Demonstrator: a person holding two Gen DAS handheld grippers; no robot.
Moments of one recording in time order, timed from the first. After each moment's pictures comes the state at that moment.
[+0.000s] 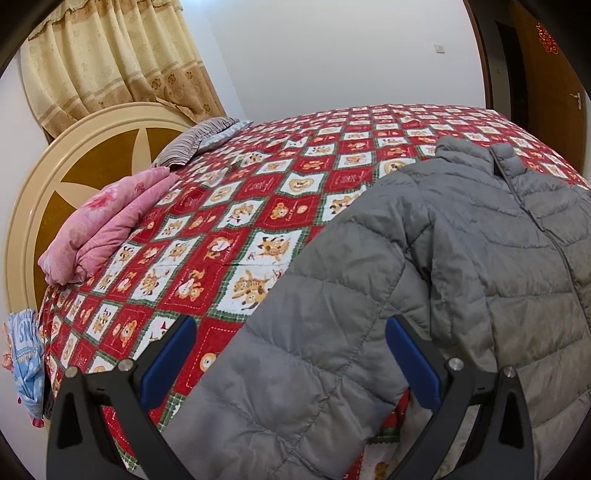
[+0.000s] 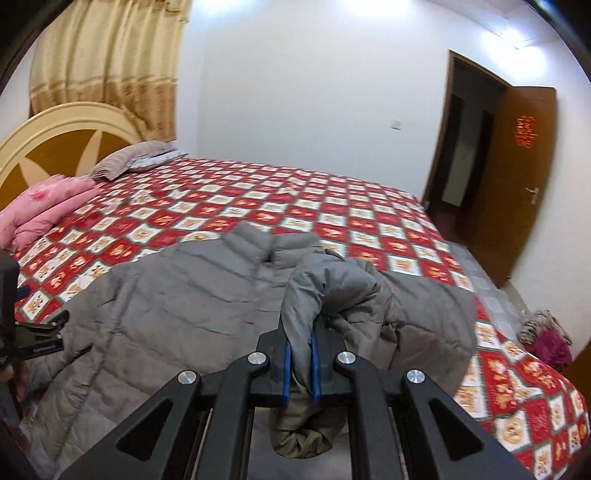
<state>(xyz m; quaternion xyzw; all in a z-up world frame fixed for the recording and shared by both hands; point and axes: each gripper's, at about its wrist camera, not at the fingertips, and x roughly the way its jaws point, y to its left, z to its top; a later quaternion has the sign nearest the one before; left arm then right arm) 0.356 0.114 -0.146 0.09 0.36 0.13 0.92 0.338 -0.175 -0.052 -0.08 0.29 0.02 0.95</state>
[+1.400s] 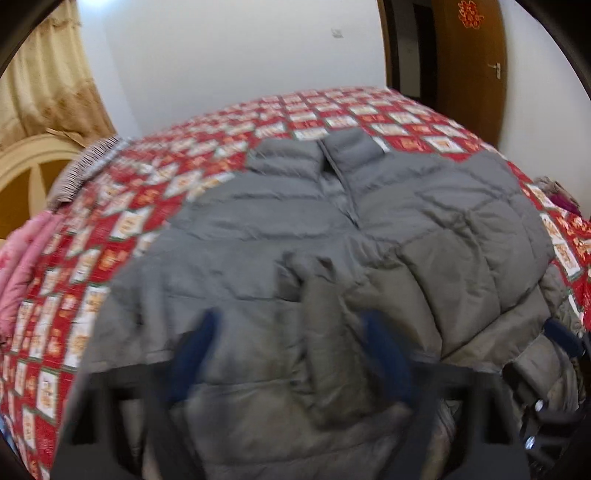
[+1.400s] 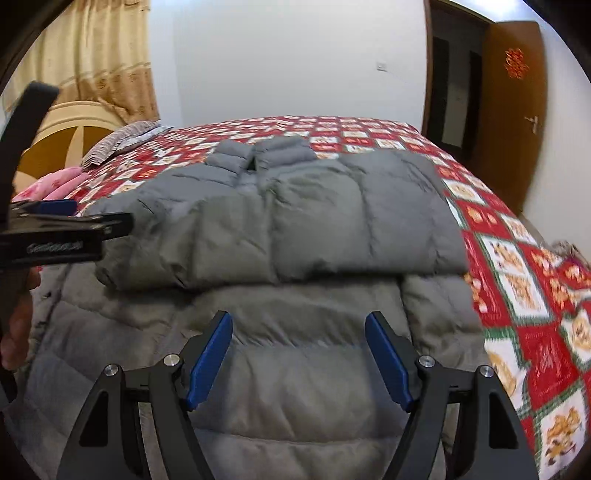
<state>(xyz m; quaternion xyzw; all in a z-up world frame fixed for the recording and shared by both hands) 0.405 -0.061 -0.154 0.10 0.41 -0.06 0.90 0.314 -0.232 -0.178 0.00 0.36 0.00 0.93</state>
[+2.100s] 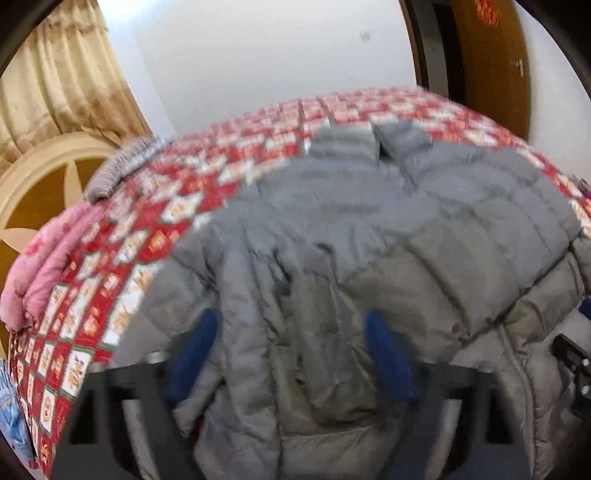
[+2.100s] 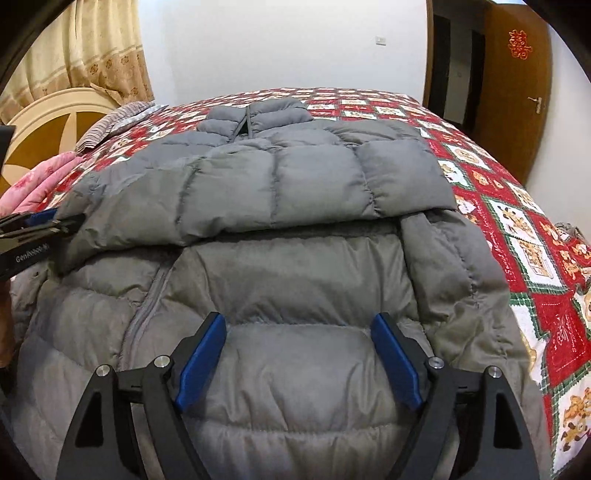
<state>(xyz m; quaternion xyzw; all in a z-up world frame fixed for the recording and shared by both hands) 0.374 -0.021 -0.150 0.13 0.35 0.01 0.93 0.313 -0.236 -0.197 0.01 0.41 0.01 0.91</state>
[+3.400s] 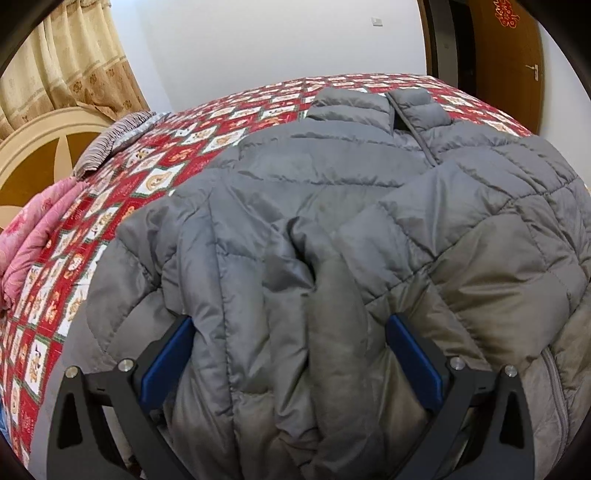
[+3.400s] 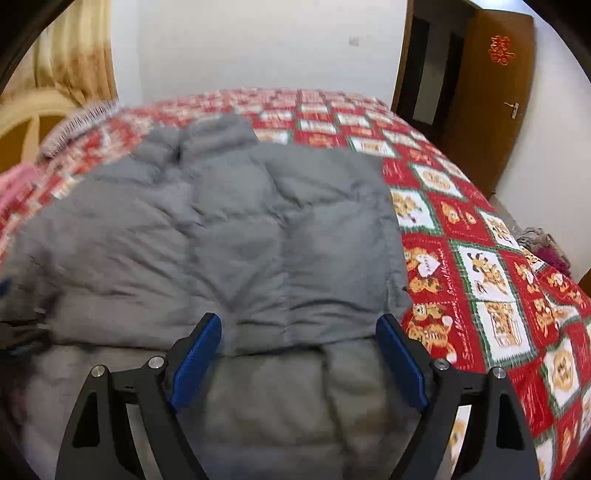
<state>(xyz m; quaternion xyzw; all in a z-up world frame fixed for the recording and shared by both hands) 0.424 -0.022 -0.206 0.09 0.41 0.01 0.91 0.374 -0.265 -0.172 -0.01 0.40 -0.06 0.91</state>
